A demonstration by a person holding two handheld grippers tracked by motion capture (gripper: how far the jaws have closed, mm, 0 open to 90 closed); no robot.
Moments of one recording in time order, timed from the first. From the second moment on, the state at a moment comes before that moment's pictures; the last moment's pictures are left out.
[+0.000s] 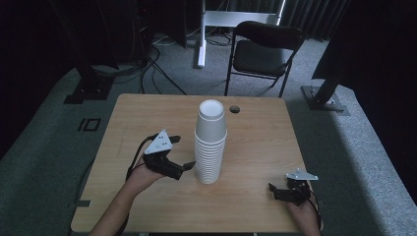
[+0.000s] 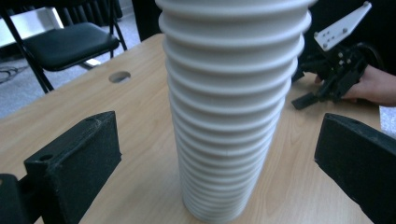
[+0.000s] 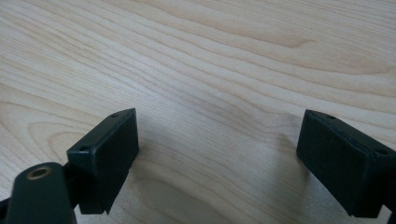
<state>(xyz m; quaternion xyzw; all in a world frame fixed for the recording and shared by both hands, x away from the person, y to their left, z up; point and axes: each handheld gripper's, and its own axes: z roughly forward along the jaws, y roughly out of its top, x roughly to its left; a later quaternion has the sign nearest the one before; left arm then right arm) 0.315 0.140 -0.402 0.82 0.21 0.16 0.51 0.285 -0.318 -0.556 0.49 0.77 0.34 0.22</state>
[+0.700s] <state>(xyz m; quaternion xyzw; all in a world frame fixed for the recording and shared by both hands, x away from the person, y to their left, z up) 0.330 0.112 -0.385 0.80 0.19 0.15 0.55 0.285 -0.318 -0.556 0.49 0.77 0.34 0.22</state>
